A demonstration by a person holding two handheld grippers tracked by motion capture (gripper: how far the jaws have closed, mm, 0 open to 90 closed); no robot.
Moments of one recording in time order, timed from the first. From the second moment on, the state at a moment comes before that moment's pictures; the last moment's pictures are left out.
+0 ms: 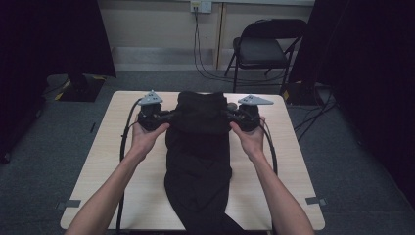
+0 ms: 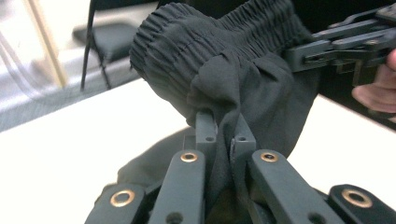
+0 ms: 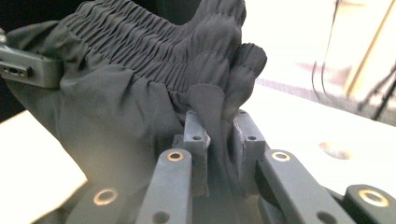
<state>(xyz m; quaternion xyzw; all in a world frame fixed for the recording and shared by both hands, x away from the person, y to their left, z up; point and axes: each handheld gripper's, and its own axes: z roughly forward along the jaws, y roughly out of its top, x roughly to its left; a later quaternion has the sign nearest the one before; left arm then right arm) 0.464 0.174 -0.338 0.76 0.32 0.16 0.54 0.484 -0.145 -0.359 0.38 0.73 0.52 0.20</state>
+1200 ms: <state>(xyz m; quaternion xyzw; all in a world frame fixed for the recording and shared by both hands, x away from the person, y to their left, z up) 0.487 0.144 -0.494 0.82 0.41 0.13 0.39 0.487 -0.129 -0.494 0.40 0.82 0.37 0.18</state>
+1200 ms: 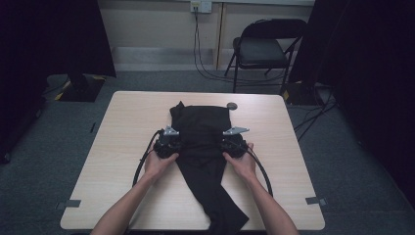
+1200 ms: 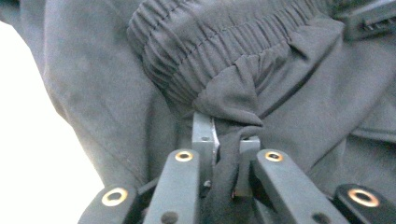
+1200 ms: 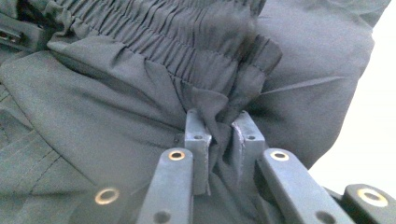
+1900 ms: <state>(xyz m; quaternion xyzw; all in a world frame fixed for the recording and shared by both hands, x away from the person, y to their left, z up) 0.411 0.213 -0.460 0.80 0.40 0.12 0.44 0.383 -0.124 -0.485 0.32 0.86 0.39 0.07</state>
